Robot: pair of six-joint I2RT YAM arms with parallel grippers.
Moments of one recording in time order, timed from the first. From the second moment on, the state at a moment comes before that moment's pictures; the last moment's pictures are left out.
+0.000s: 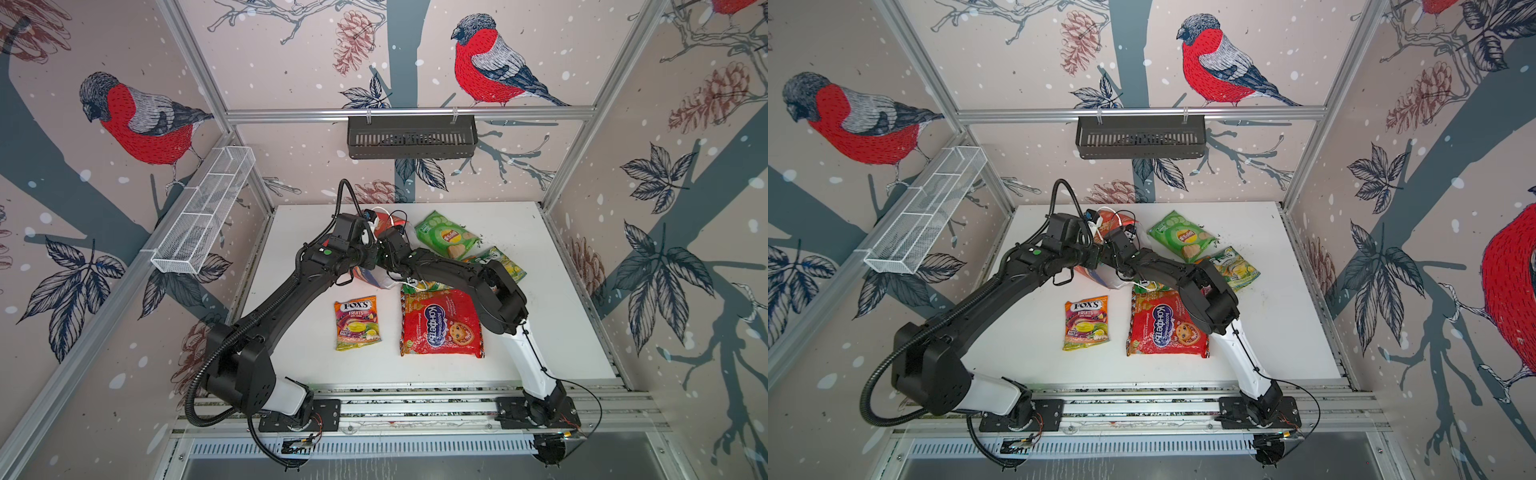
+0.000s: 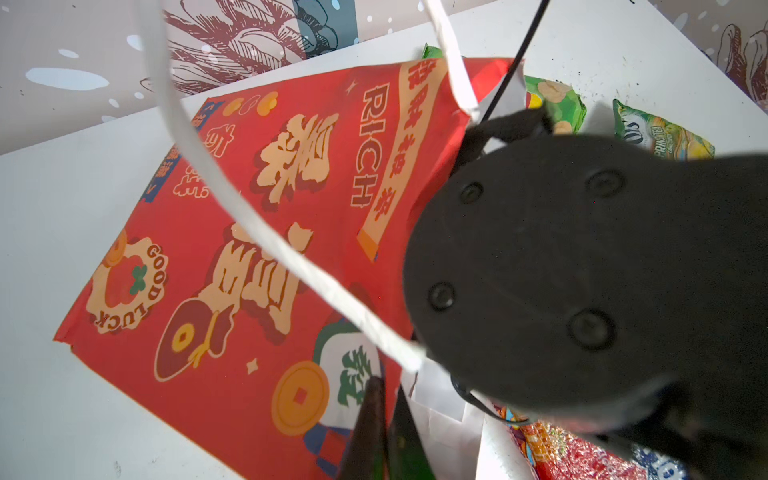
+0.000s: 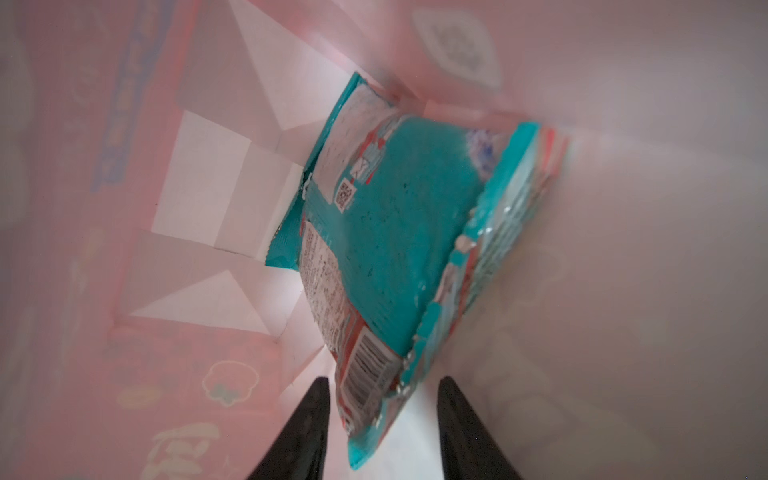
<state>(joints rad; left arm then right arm) -0.44 1.46 1.24 -0.52 0.06 -0.03 0.82 2.33 1.78 -0.13 0.05 1.01</state>
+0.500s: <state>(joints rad) -0.44 1.49 1.27 -0.53 0.10 -0.02 0.81 2.37 1.83 -0.11 0.06 0.97</state>
